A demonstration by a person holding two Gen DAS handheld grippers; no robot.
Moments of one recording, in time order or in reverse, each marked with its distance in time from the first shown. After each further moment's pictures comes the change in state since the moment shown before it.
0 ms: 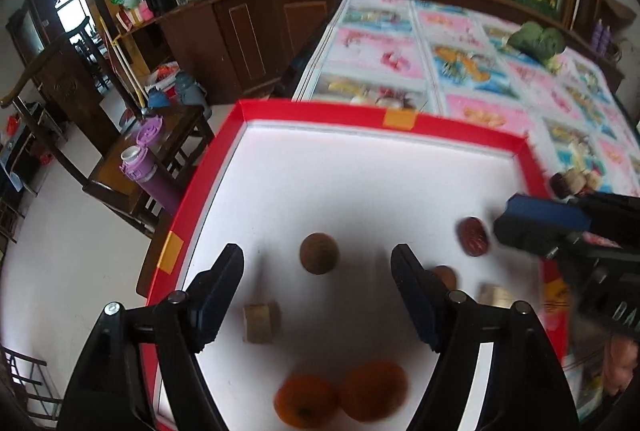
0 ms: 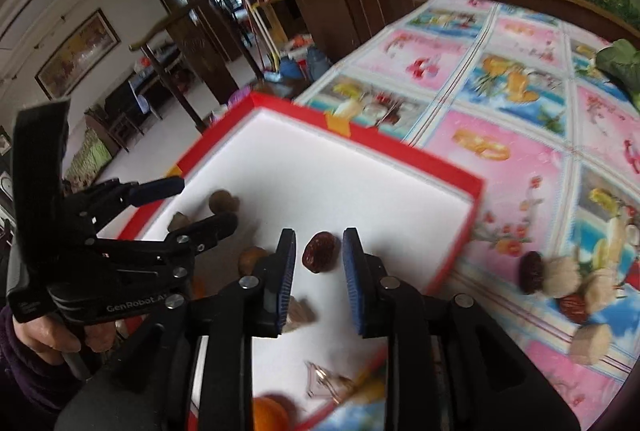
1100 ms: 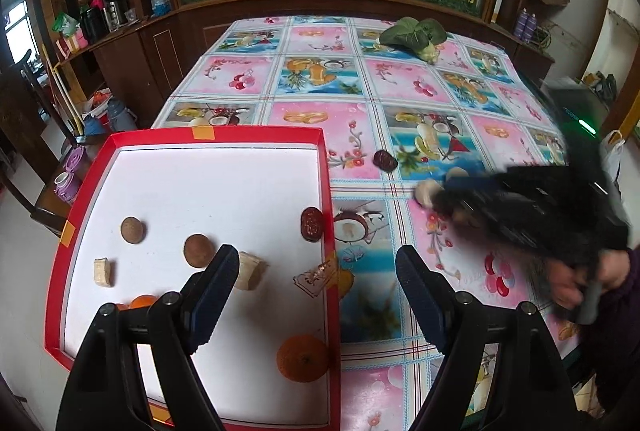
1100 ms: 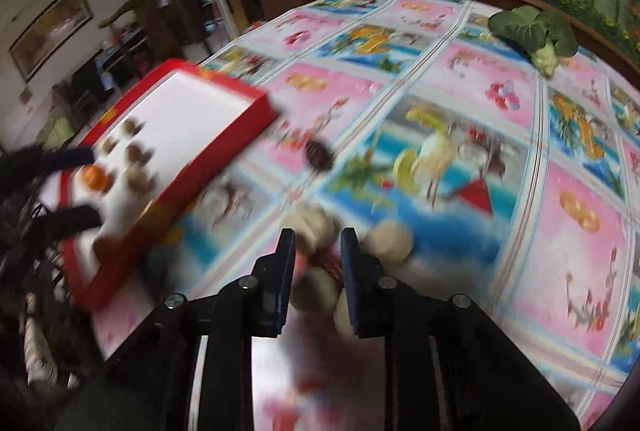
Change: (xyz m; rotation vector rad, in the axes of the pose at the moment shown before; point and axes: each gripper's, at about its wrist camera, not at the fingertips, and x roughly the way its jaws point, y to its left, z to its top) left arm -0.055 -0.120 -0.020 0.100 -0.027 -0.226; right arm -0.084 -0.106 -0.069 -0.062 0.068 -0.130
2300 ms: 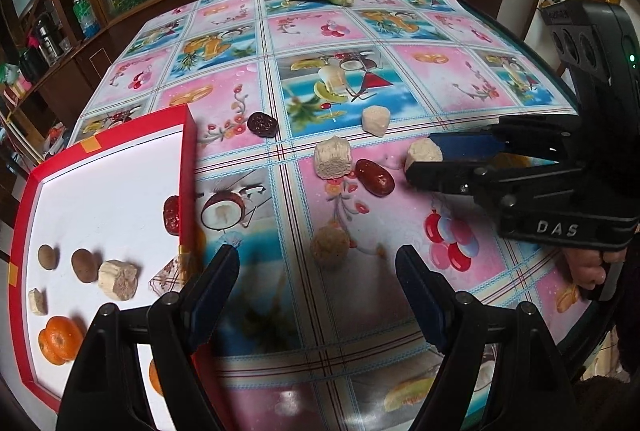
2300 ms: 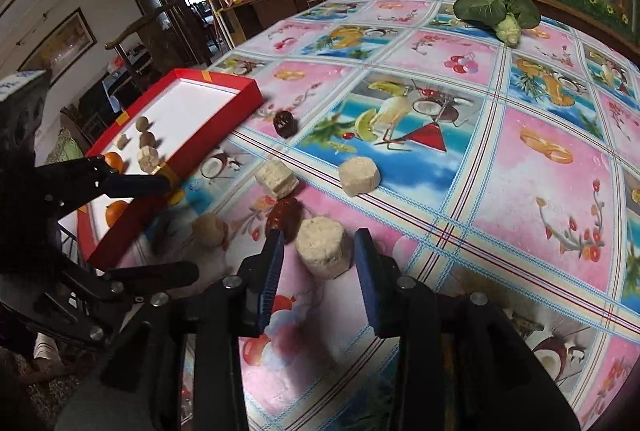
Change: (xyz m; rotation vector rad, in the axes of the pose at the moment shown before) left arm 0.041 -0.081 -0.014 0.210 0.096 -0.073; right arm -0.021 -0.025 -0.040 0.065 -0.057 0.002
